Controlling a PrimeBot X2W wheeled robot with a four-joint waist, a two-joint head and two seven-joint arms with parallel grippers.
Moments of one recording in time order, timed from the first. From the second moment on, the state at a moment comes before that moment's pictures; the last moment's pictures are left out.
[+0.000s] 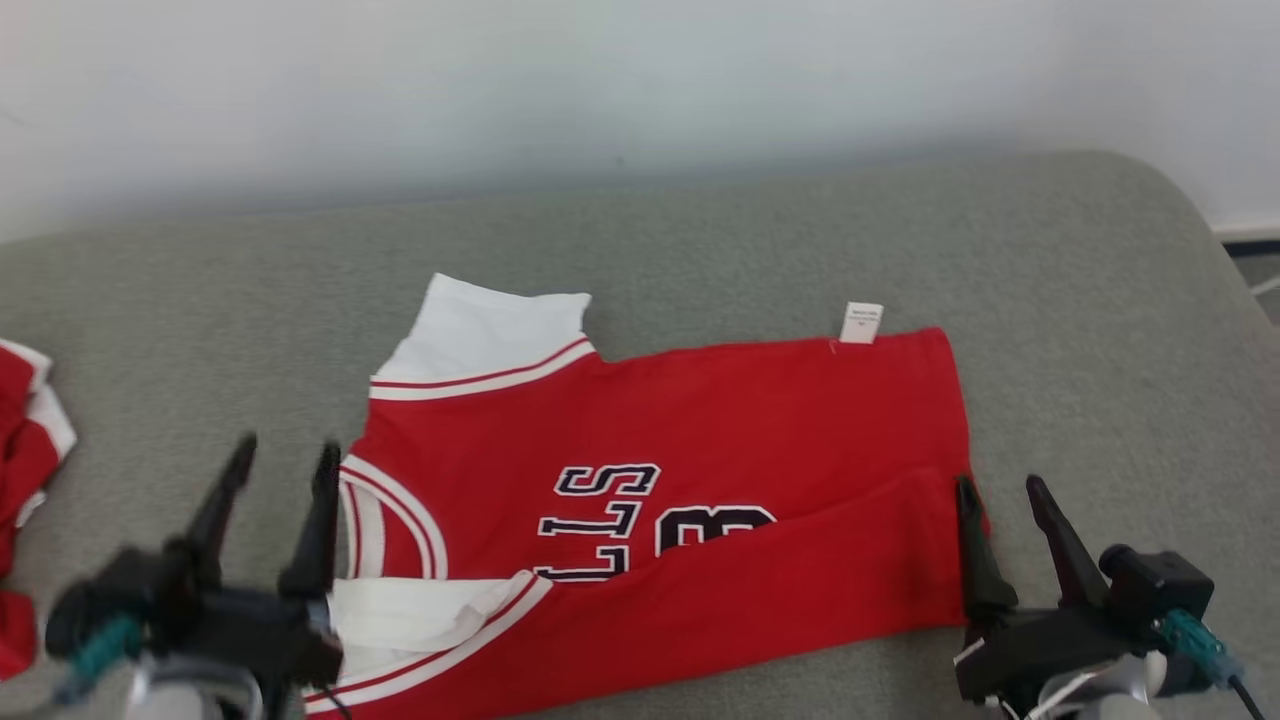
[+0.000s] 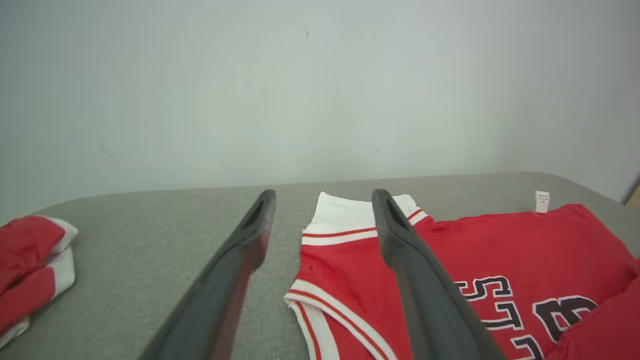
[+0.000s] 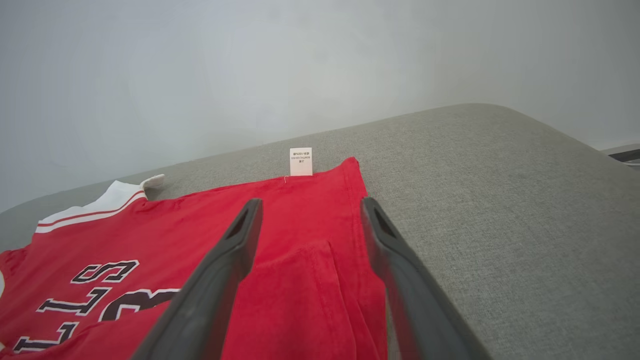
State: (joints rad) left arm -0.26 0.15 0.00 0.15 -0.16 -0.12 -0.24; right arm -0.15 -0.14 0.16 0.22 0.27 0.13 -0.23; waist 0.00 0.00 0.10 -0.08
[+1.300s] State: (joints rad) left arm -0.97 0.63 -0.44 0.65 -0.69 -0.13 0.09; right arm -0.56 -0.05 0.29 0.34 0.34 0.13 -0.26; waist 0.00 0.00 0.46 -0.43
